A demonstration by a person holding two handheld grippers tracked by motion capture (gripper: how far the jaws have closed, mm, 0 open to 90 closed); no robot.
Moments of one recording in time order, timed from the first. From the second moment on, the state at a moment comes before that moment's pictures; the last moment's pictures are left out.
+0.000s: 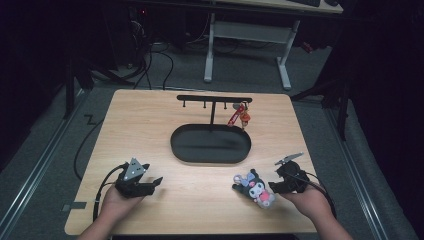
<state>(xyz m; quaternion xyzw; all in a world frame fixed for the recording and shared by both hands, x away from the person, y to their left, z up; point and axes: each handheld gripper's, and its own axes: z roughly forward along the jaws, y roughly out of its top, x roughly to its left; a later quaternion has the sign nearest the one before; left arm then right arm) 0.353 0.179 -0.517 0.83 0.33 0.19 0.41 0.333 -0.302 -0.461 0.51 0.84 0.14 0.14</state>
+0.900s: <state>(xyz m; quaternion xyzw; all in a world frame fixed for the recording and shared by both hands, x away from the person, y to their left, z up) 0.351 0.181 -0.516 0.83 0.32 0.18 0.41 0.329 -0.249 -0.479 0.46 0.88 0.07 0.02</state>
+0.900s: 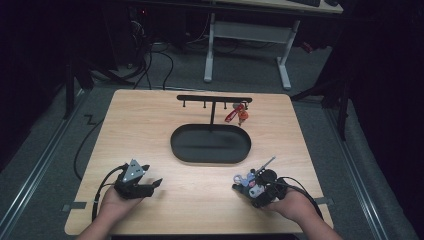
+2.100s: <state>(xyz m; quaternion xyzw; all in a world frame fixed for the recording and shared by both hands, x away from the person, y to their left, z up) 0.351 0.181 -0.516 0.84 0.31 0.18 0.42 0.406 -0.216 -0.378 0.48 0.87 0.06 -0.01</state>
